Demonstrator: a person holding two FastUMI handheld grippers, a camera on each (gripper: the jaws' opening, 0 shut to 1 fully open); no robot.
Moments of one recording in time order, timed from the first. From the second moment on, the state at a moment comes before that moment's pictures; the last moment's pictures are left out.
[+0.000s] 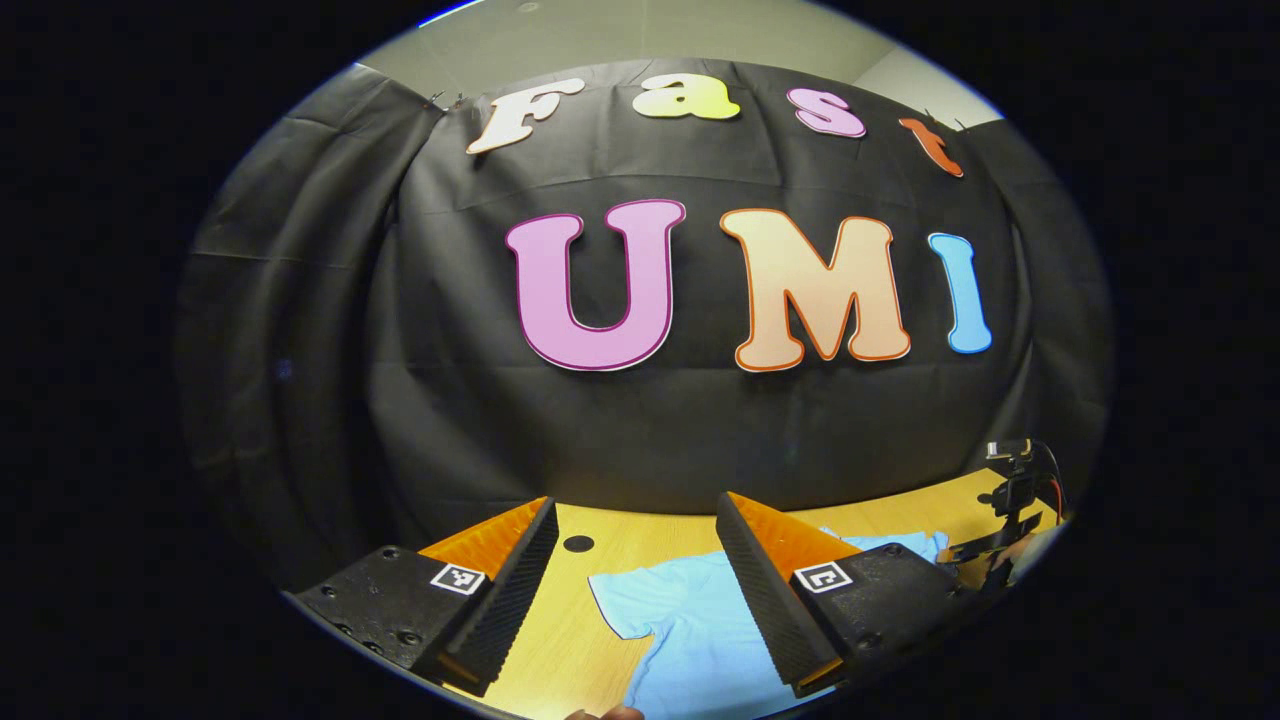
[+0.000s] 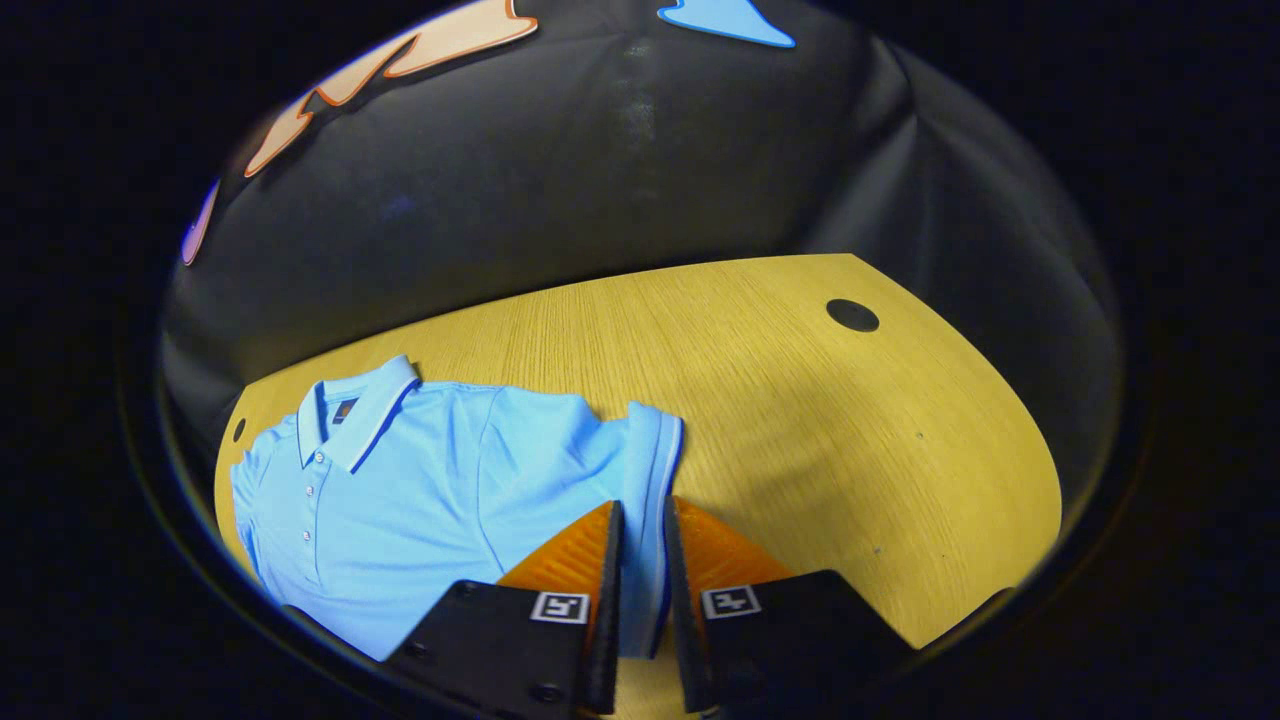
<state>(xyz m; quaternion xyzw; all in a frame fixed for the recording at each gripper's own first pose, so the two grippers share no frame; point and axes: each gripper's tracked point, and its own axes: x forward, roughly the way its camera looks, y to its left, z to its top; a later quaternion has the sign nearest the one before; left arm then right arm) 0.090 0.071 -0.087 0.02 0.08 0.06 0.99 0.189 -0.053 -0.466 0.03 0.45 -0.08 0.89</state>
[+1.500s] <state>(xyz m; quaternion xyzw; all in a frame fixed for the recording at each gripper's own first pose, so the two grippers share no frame) 0.113 0.128 -0.197 -0.04 0.17 0.12 0.98 0.175 0.102 -0.410 0.21 0.42 0.05 0.88</state>
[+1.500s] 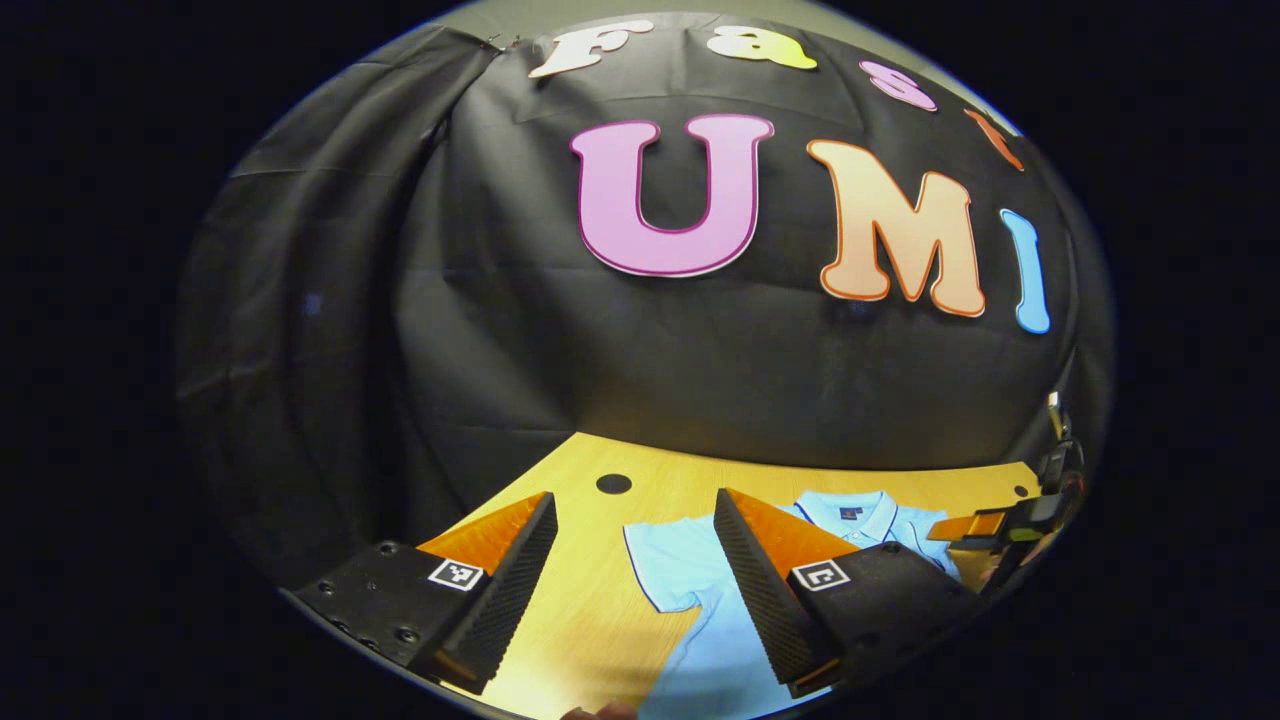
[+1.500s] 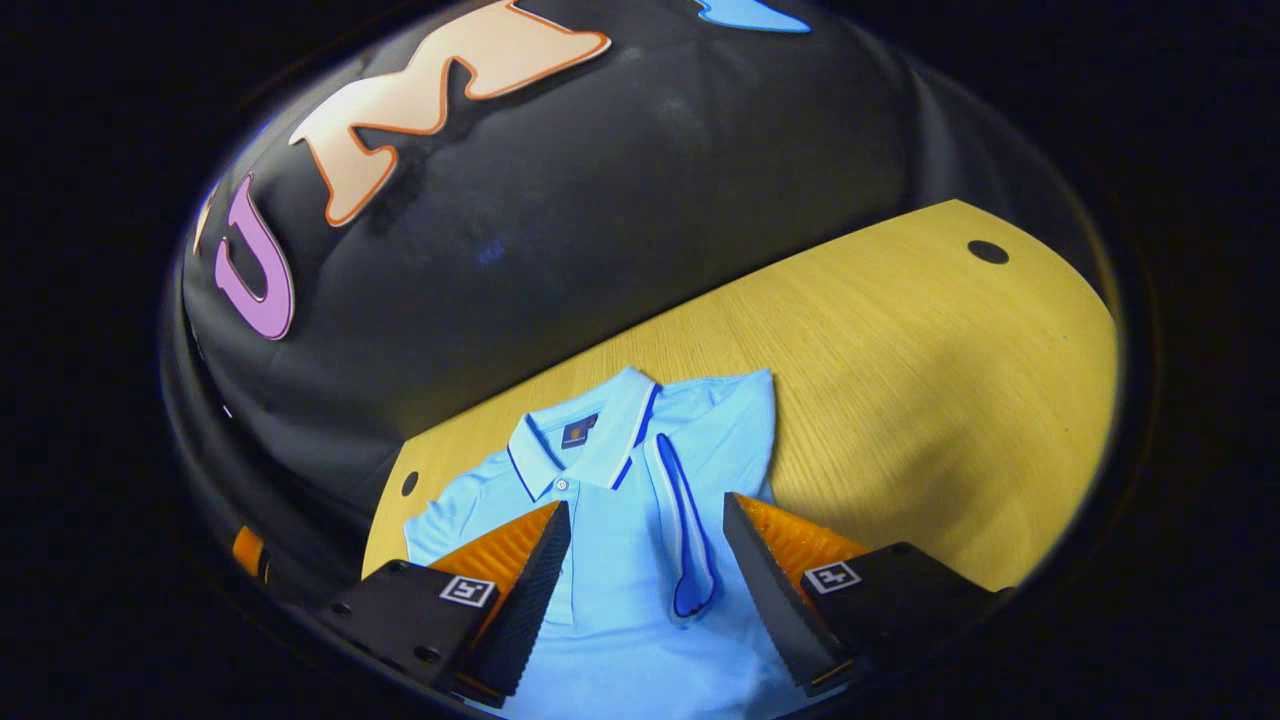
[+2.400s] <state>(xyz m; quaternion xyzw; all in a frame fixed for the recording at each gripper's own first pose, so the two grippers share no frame) 0.178 0.118 -0.392 0.00 0.33 0.09 0.94 0.126 0.000 -0.402 0.09 0.41 0.01 0.91</state>
